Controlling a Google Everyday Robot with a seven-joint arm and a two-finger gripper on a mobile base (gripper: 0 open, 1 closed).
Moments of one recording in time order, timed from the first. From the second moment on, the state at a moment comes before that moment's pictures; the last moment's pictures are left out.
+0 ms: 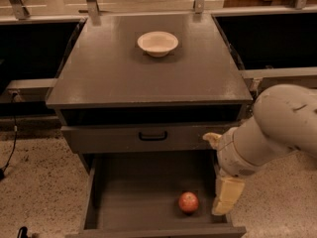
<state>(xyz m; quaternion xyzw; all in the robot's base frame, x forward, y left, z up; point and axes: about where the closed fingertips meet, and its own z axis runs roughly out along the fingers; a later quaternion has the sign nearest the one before) 0.396 -0.134 0.751 -0.69 0.70 0.06 0.17</state>
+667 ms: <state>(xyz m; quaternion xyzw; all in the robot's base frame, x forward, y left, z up) 0.405 -0.065 0.583 -0.67 0.70 0.15 0.19</state>
